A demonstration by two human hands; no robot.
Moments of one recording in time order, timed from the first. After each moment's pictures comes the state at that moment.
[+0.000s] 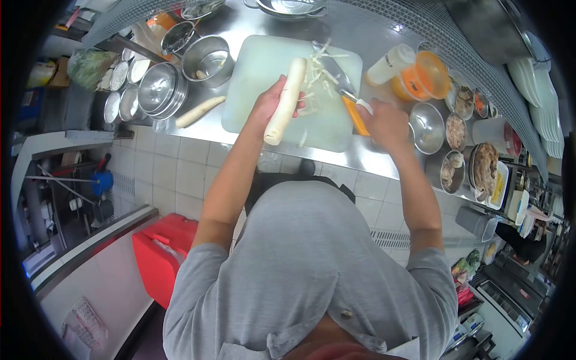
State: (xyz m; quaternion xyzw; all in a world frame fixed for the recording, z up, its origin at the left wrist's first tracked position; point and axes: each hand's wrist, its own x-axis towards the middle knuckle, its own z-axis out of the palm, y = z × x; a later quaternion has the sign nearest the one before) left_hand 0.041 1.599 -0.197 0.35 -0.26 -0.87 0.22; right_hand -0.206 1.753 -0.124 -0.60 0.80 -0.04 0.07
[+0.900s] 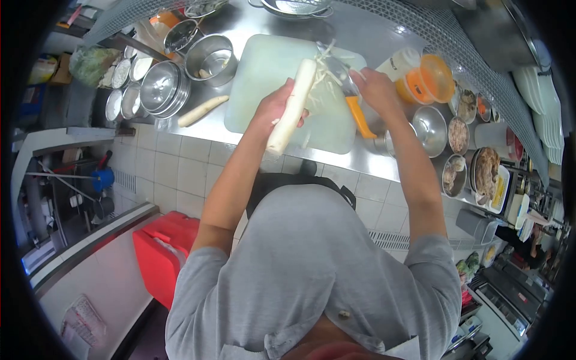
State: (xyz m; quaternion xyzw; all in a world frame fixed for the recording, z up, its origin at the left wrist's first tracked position) left_hand 0.045 1.613 -0.174 0.35 -0.26 -0.87 0.22; right_hand -0.236 1.666 -0.160 -0.57 0.80 -0.11 0.15
